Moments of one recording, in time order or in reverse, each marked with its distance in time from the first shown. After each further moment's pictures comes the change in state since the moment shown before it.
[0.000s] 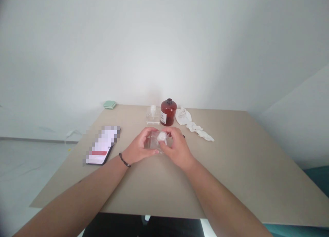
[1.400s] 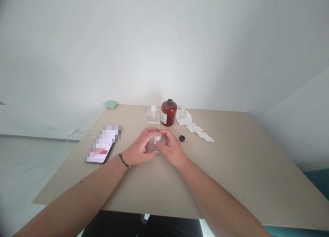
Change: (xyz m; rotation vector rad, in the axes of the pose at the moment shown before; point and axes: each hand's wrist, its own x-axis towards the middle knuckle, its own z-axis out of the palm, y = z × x) left_hand -0.001 0.005 -0.005 0.398 -0.077 0.264; right_hand -0.004 0.026 0.030 0.473 -0.100 0.154
